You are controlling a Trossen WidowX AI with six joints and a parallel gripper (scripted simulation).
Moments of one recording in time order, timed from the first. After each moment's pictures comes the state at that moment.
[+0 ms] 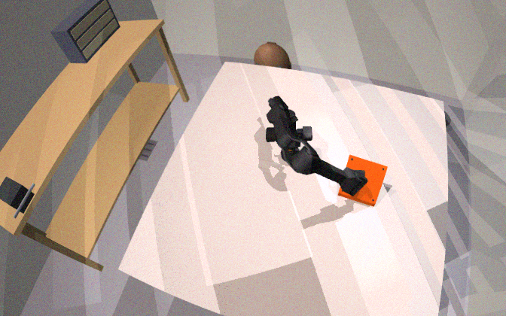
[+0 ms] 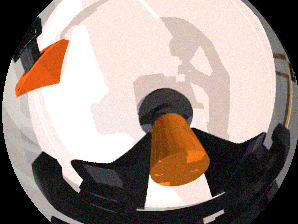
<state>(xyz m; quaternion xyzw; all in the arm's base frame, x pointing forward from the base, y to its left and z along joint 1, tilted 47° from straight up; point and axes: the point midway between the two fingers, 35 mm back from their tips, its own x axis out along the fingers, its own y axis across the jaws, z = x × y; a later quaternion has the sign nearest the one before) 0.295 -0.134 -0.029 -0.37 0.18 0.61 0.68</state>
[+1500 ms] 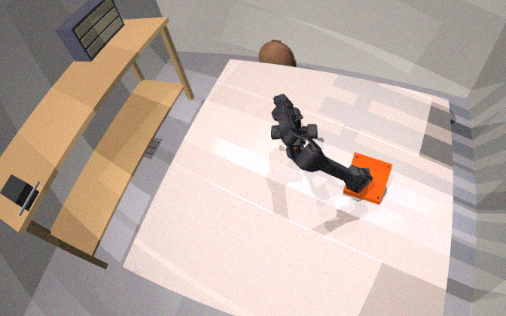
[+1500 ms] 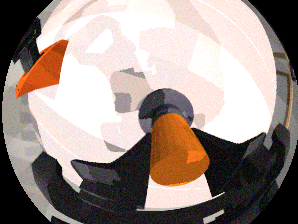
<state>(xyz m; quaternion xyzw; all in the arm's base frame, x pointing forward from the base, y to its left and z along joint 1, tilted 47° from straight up) 0.296 -0.133 -0.030 -0.37 0.18 0.61 0.68</state>
